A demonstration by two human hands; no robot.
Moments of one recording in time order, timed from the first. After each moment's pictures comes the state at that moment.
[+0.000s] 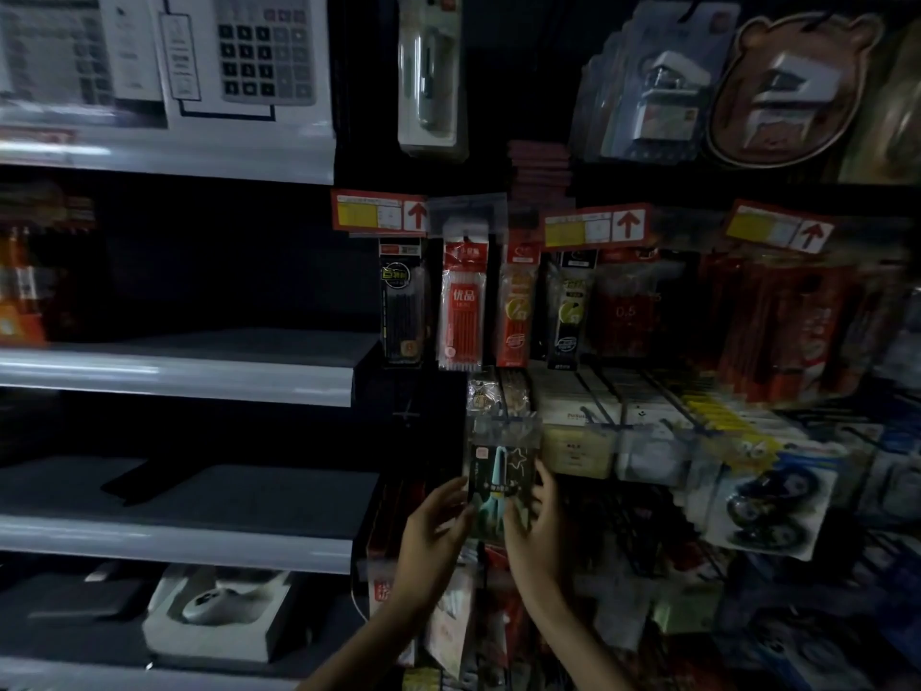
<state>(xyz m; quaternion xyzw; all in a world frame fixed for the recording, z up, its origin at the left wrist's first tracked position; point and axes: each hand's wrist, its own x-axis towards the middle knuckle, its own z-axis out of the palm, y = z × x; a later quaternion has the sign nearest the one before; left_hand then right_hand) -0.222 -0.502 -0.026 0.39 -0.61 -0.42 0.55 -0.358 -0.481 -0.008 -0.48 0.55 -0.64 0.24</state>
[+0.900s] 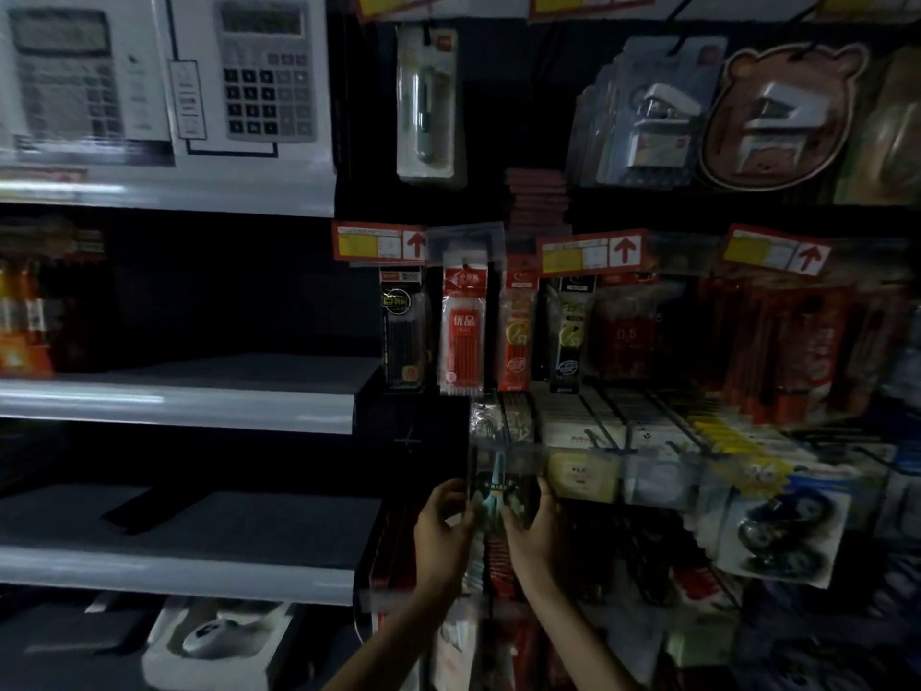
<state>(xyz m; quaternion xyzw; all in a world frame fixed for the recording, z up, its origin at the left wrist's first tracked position) -0.247 -0.549 -0.018 0.46 -0.54 -0.36 0.60 -0.367 -0.532 -0.005 -0.47 0.67 -0.54 0.20</state>
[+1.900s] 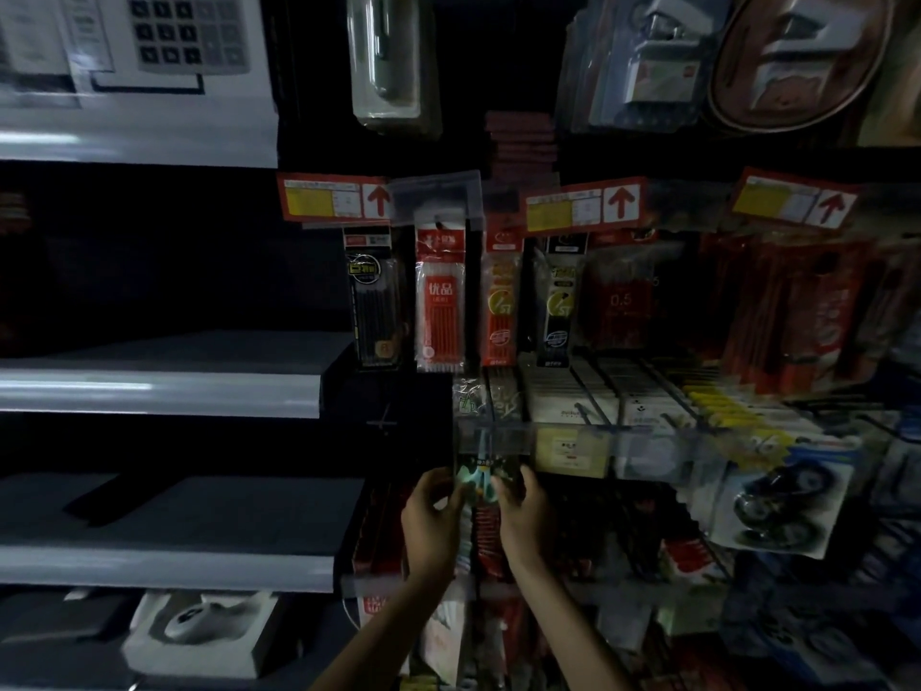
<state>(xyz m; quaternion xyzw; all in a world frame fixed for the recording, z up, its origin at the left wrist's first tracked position) -0.260 -0.569 -0.045 0.48 -0.53 -0.35 0.61 -0.376 -0.559 -0.029 -0.45 0.66 -0.56 0.22</state>
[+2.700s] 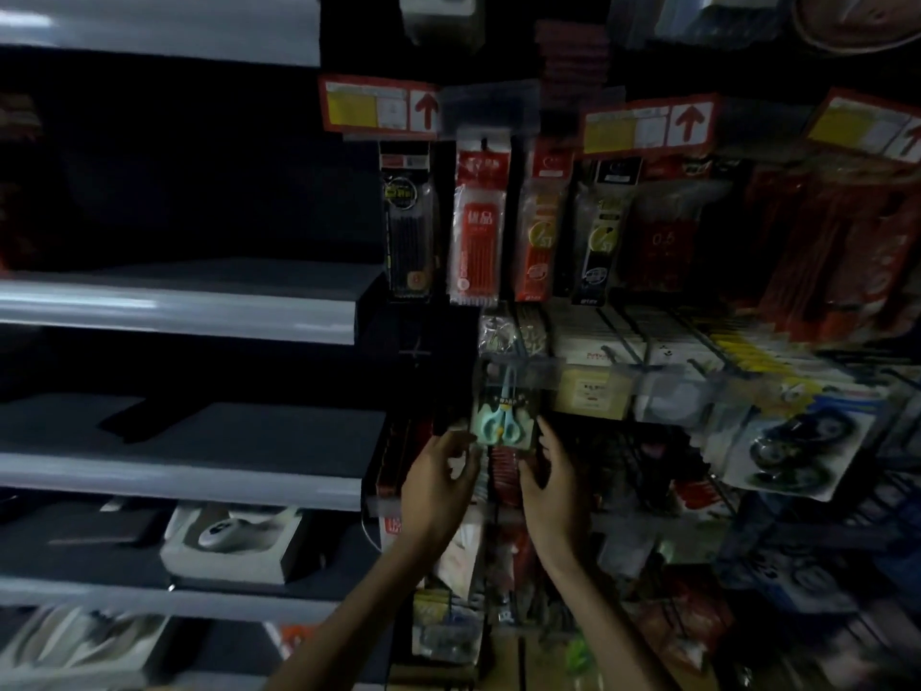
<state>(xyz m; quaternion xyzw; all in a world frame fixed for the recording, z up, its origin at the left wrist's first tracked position) -0.217 -0.522 -0.048 0.51 -0.68 -0.22 0.49 -0.372 -0.490 -0.042 -0.53 0.63 -0.54 0.14</state>
